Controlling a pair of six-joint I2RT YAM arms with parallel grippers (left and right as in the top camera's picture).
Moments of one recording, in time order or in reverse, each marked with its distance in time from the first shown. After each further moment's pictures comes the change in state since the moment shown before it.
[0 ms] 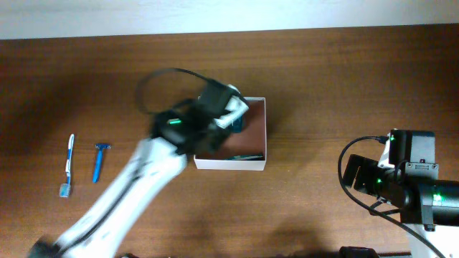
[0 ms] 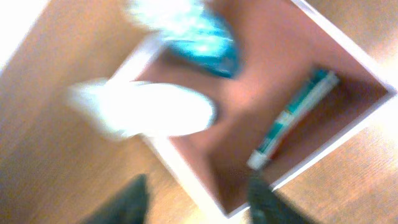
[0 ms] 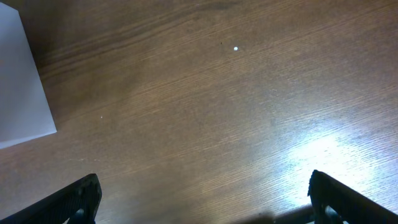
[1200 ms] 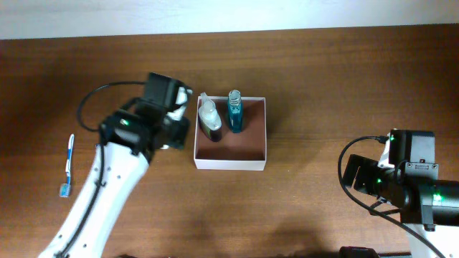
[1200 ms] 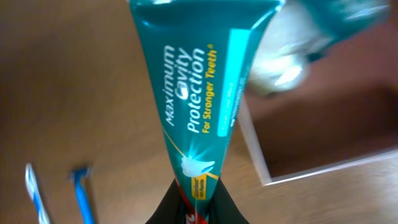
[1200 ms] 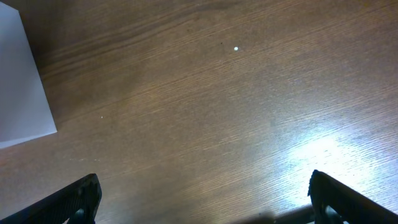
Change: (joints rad) left arm 0.187 -0.081 -0.077 -0.051 0.033 -0.186; right arm 0.000 0.000 0.000 0.000 0.000 0.000
